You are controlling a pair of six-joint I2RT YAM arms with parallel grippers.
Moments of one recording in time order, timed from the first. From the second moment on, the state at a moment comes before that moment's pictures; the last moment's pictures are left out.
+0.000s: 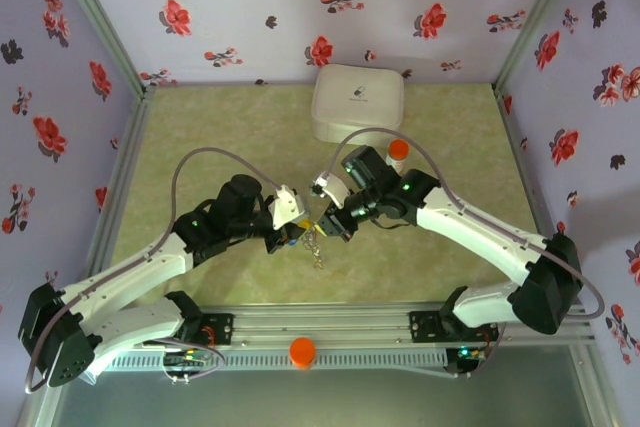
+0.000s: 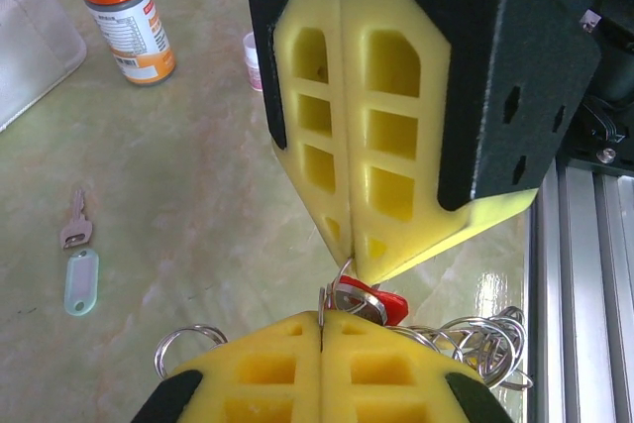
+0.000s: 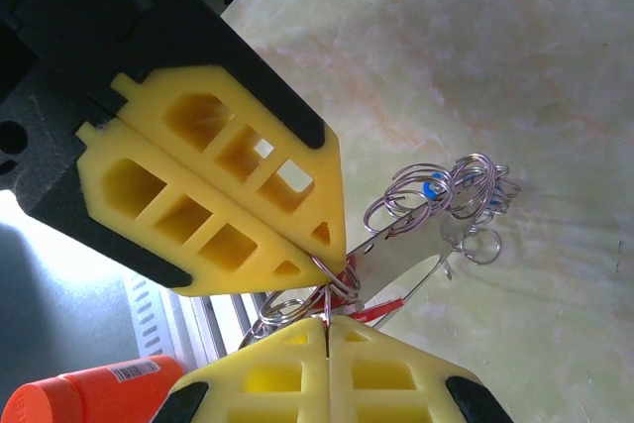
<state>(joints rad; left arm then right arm) -0.83 1.02 0.72 -0.29 0.41 0.28 0.84 1.34 1.12 -0.71 -0.54 -0.01</state>
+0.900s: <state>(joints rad) -0.84 0.97 0.67 -0.27 0.36 0.38 0.84 1.40 1.12 -0.68 -0.47 0.10</state>
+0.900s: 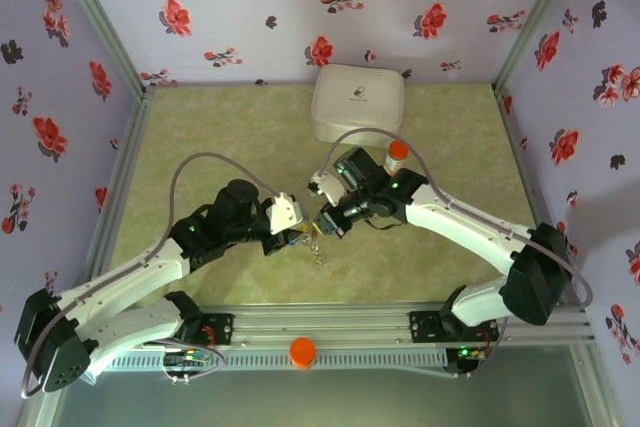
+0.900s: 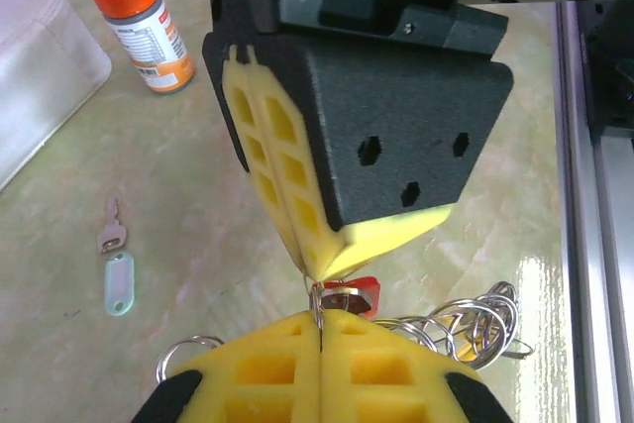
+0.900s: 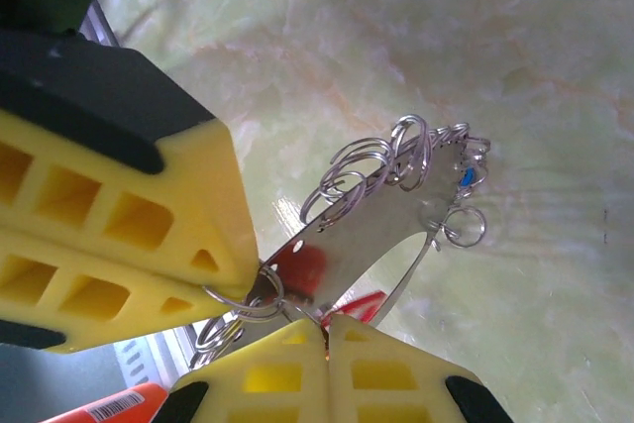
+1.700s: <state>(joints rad) -0.81 0.92 0.34 0.35 0.49 0.30 0.76 1.02 0.63 -0.13 -0.60 -0.10</state>
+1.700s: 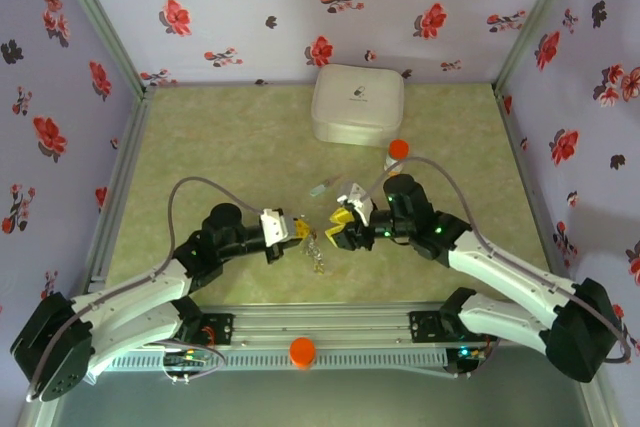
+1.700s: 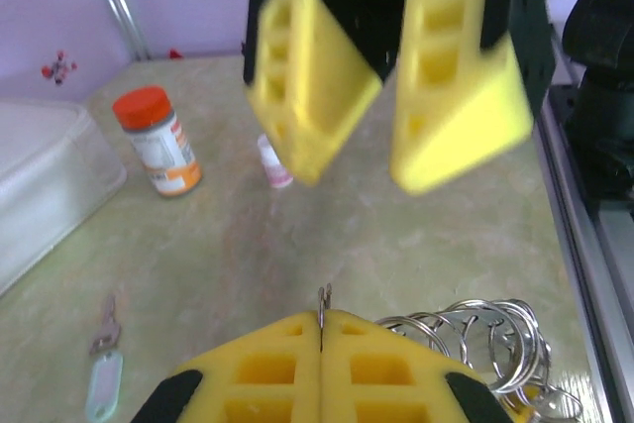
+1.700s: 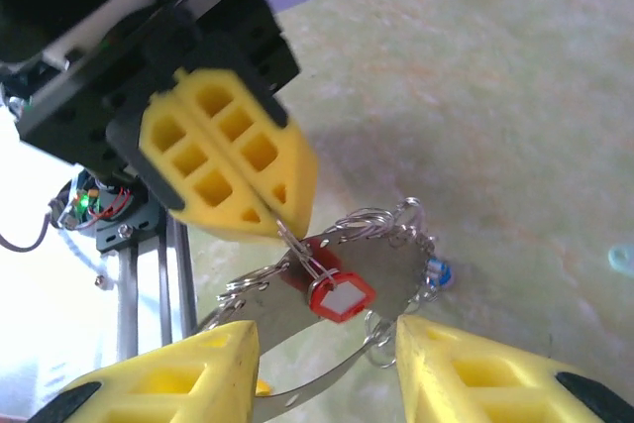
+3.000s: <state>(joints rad) -0.79 0.88 0.49 -0.01 0.51 0.42 0.86 1.26 1.03 -0.56 -0.58 -0.56</state>
